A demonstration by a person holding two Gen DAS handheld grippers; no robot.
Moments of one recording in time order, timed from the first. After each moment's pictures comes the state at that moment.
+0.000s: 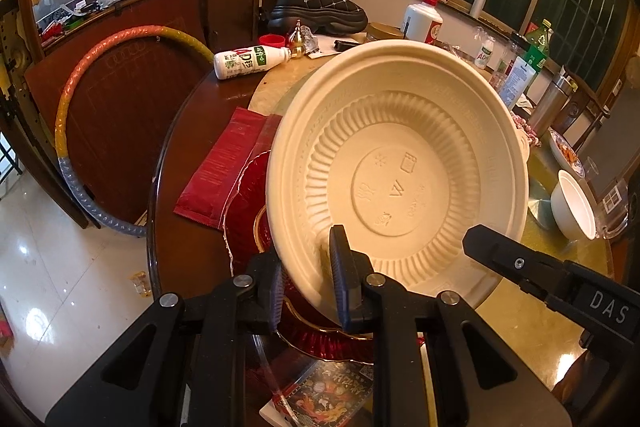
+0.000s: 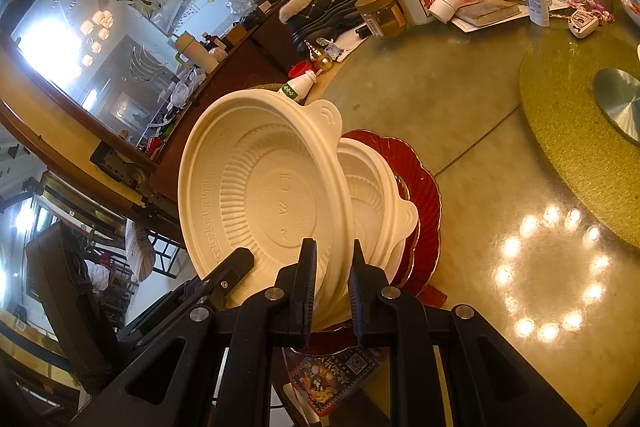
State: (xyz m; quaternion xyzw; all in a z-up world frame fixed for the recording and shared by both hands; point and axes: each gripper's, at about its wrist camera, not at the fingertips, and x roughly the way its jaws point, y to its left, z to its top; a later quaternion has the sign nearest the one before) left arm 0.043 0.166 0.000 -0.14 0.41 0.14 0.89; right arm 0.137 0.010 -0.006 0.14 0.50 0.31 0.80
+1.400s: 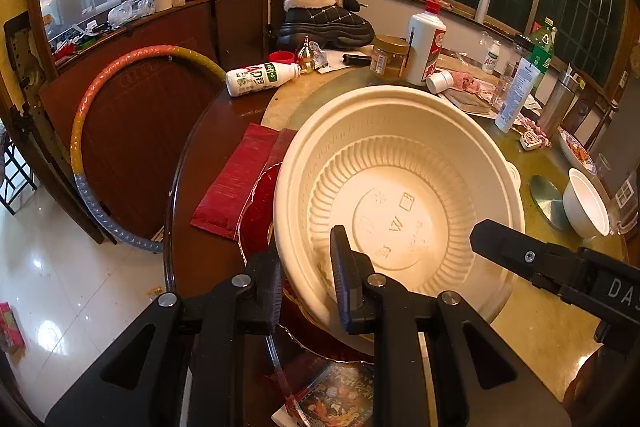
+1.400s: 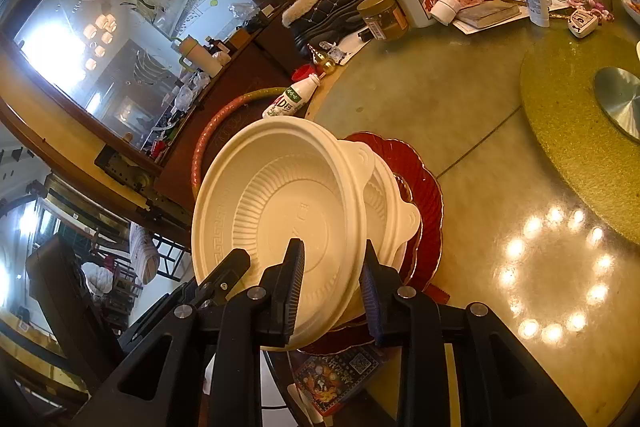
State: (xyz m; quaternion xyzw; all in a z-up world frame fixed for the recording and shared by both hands) left arm 0.037 0.161 0.002 -0.12 0.39 0.17 0.90; right arm 0.137 0.006 -0.007 0.15 0.49 0.31 0.80
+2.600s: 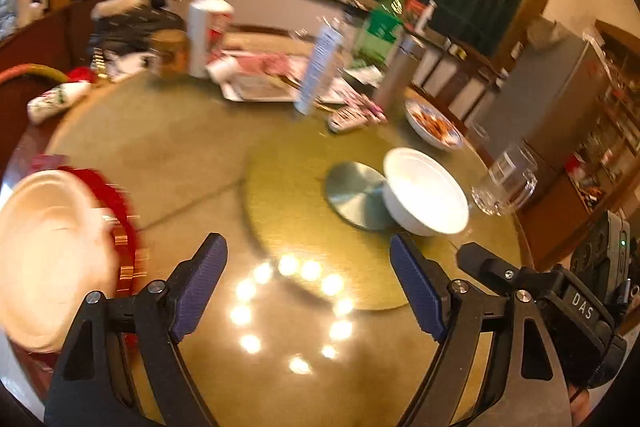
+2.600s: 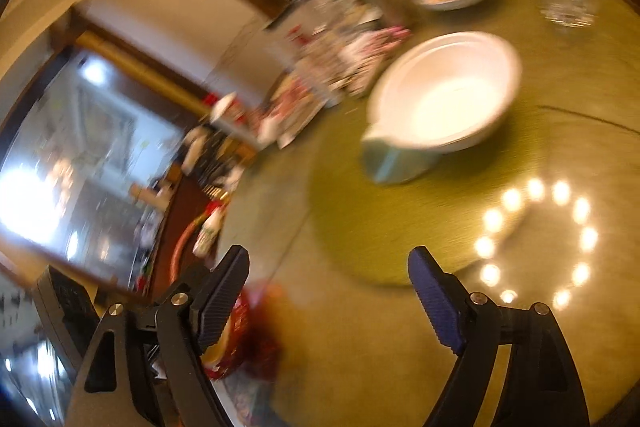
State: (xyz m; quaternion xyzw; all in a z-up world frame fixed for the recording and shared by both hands) left arm 0.130 -0.046 0.037 -0.14 0.40 -0.06 0.90; right arm 0.155 -0.277 -0.007 0.34 0.43 0.13 0.83
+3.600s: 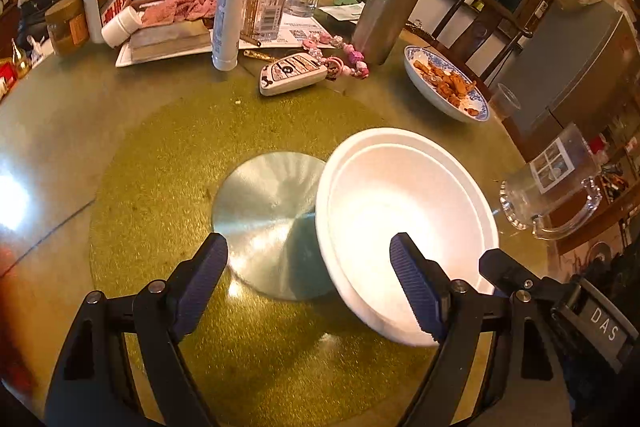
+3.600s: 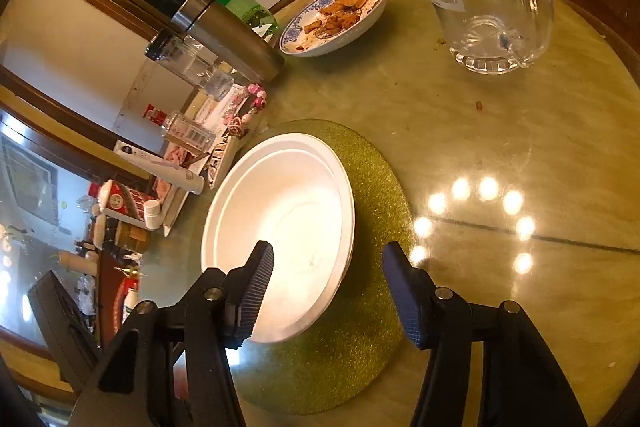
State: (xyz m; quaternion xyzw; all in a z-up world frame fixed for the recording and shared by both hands) left arm 0.260 -0.158 -0.030 -0.12 0.47 -0.04 0.87; right arm 0.266 -0.379 -0.044 0.32 0.47 -0.01 0.82
